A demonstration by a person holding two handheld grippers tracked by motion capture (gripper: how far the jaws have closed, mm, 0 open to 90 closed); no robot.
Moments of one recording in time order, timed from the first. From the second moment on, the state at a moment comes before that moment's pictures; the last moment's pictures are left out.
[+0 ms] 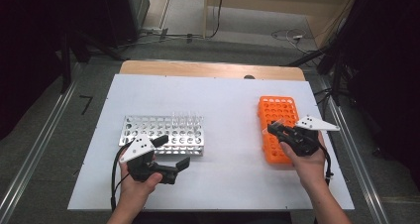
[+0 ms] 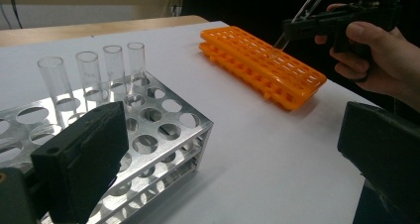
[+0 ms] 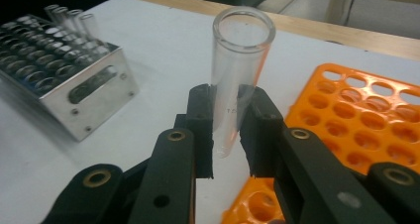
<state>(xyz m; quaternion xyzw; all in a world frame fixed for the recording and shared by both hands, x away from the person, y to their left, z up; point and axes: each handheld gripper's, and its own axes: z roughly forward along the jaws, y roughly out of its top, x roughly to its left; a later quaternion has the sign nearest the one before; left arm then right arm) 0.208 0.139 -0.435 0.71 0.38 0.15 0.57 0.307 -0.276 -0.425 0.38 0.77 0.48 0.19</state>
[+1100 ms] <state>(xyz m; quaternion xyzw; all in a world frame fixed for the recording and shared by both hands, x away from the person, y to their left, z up) 0.207 0.104 -0.420 0.73 0.34 0.13 0.59 0.247 -0.197 -0.434 0.25 0.83 0.50 0.09</state>
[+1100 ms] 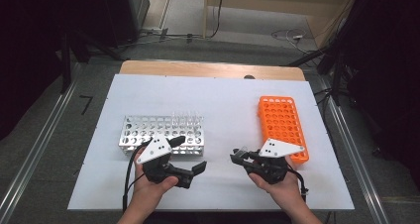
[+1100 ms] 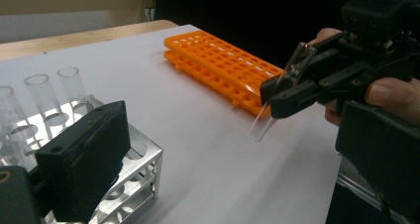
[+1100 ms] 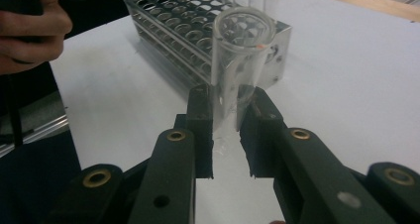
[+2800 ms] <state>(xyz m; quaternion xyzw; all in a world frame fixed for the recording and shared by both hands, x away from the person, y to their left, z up) 0.204 0.064 -0.420 0.77 0.26 0.12 0.58 0.230 -0.155 -0.439 0.19 0.85 0.48 0.03</state>
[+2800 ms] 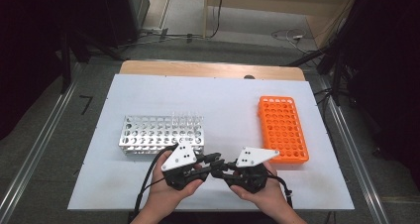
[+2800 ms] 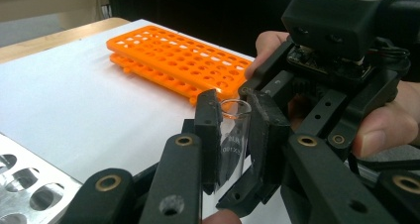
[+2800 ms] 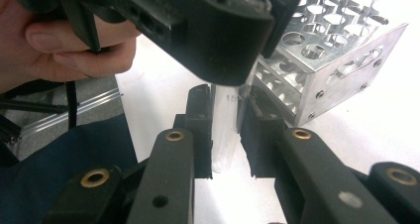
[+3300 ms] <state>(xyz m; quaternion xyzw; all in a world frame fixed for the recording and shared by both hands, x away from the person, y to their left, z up) 0.206 0.077 -0.416 0.75 0.28 0.12 0.59 0.231 -0.158 -0.438 0.19 0.85 0.50 0.04</state>
